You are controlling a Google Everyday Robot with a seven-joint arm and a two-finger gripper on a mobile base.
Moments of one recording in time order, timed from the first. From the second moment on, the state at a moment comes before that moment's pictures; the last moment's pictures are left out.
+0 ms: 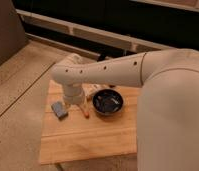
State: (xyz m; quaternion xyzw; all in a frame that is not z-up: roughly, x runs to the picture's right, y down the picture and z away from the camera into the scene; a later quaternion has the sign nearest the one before) arm -0.108 0.103 0.703 -0.26 0.23 0.64 0.68
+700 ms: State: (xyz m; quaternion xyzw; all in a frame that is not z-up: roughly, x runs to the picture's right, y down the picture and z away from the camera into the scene) arm -0.109 0.101 0.702 -0.26 0.23 0.64 0.69
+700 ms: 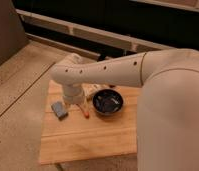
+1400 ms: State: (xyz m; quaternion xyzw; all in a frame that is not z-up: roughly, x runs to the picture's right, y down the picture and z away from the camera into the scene) arm -0.121 0.053 0.703 -0.25 0.18 0.63 0.72
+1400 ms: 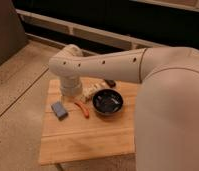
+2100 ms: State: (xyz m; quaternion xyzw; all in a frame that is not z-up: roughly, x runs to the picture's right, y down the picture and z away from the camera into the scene) arm -0.125 0.045 0.662 -0.11 0.15 0.52 0.83
